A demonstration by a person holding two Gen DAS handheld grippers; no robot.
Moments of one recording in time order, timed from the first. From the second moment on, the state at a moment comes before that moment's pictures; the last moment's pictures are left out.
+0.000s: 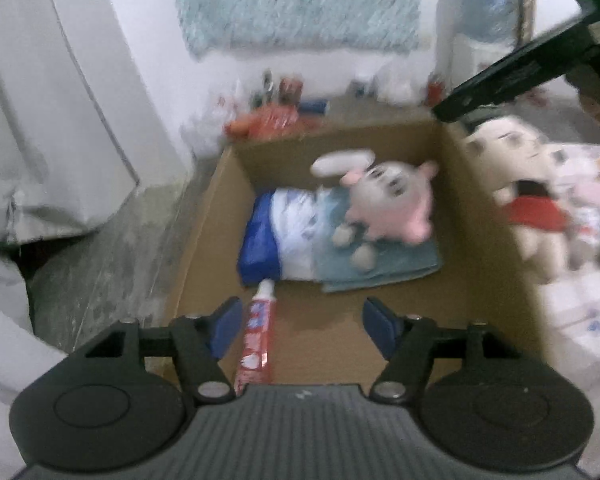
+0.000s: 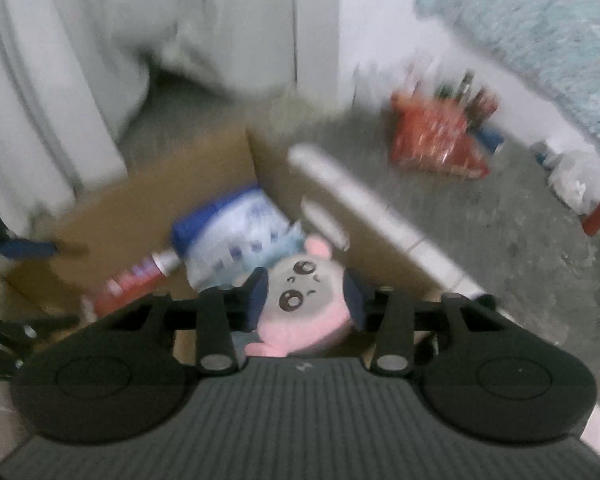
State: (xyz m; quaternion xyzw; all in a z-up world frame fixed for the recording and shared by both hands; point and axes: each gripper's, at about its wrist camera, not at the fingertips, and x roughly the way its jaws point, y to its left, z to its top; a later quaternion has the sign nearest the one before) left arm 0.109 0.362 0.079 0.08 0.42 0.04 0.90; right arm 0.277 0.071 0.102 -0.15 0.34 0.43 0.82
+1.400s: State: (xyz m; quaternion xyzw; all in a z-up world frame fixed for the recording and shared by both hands) left arm 0.078 0.016 -0.060 0.15 0.39 -0.33 0.85; right arm 0.138 -0.348 -0.020 0.05 0.37 0.30 0.88
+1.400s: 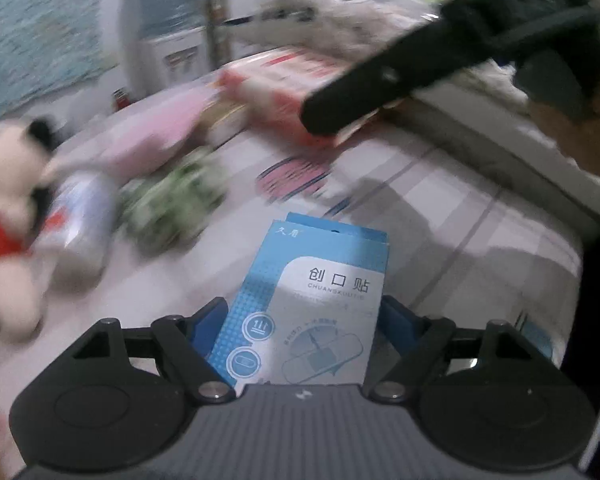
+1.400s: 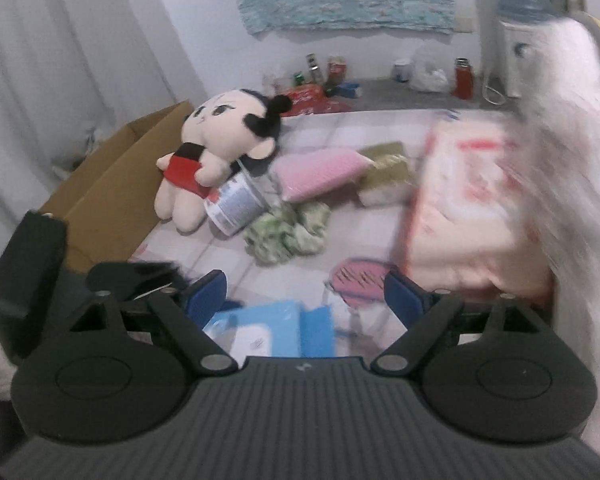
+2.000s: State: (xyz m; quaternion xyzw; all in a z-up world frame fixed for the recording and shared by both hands) left arm 0.054 0.148 -0.056 0.02 0.40 -0.23 0.89; right arm 0.288 -0.201 -0.022 -0.25 0.41 0.36 0.80
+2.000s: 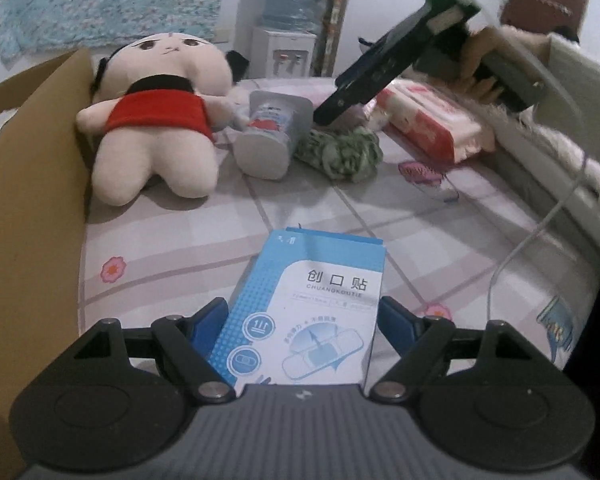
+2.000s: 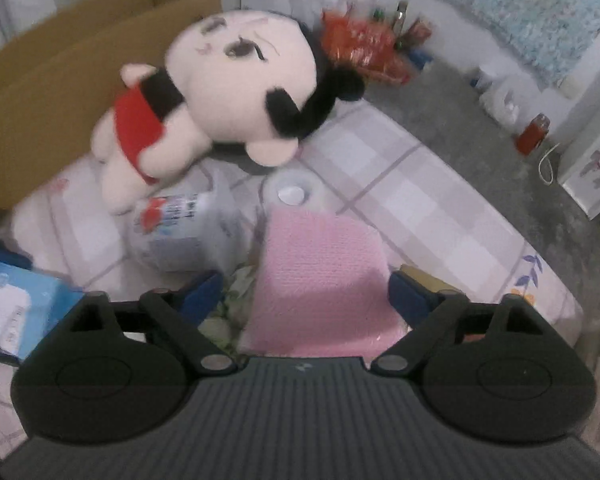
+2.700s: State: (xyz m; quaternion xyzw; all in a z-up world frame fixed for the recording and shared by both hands) left arm 0.047 0.142 -0.054 0.02 0.38 -0.23 0.90; right arm 0.257 -0.254 -0.011 -0.06 0.42 0.30 0.85
